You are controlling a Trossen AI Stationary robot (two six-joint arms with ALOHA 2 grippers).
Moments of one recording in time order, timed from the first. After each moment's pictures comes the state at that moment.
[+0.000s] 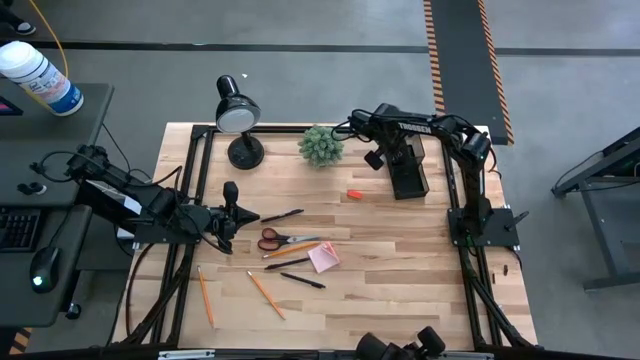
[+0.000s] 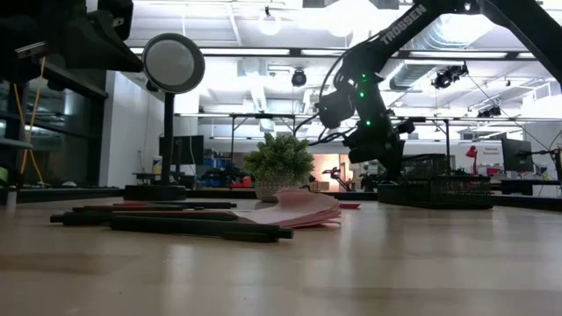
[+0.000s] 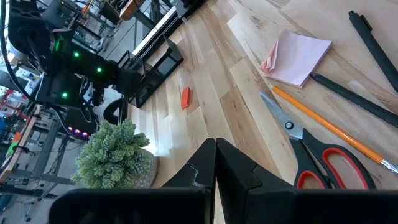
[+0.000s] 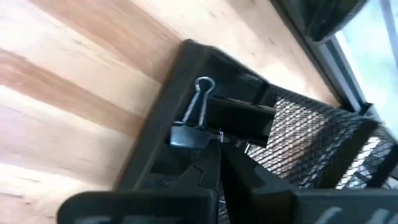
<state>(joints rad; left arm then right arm) -0.35 0.67 0.44 -0.32 -0.60 0.51 -0.64 2.03 1.51 -1.26 0.41 0.32</state>
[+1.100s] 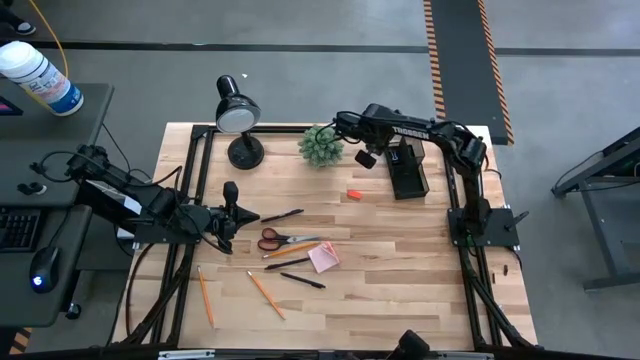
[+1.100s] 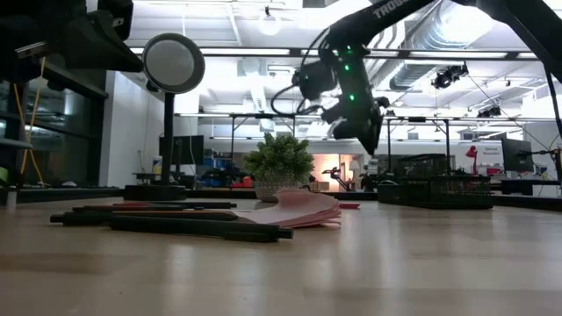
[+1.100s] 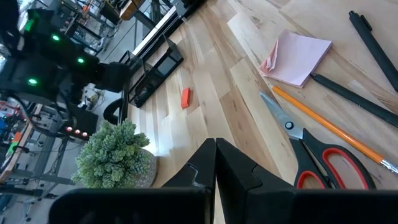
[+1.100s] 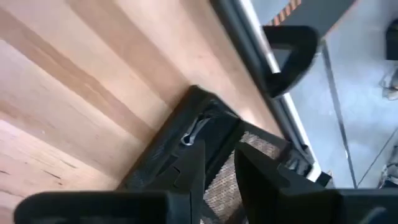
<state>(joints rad) -0.35 0.67 0.44 -0.32 -0.60 0.51 -0.51 2.03 1.71 -1.36 0.55 0.22</state>
